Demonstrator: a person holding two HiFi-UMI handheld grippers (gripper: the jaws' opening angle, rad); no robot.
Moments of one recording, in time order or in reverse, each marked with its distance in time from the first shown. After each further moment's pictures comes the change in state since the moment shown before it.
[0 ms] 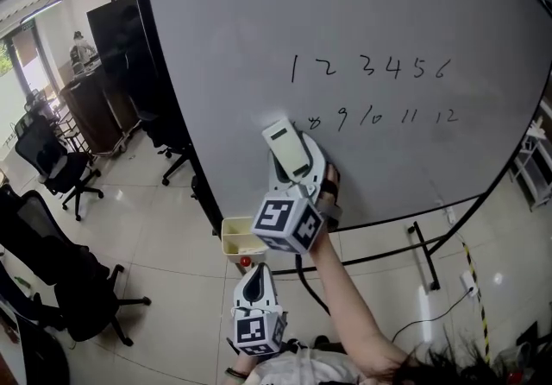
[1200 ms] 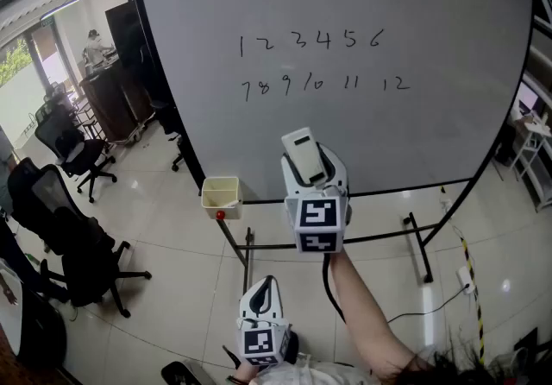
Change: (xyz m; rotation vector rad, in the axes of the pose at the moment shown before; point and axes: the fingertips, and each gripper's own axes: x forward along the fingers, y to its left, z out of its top) left arm -0.131 -0.157 -0.044 0.128 0.036 0.033; right arm -0.161 -0.090 -0.052 0.416 -0.081 0.186
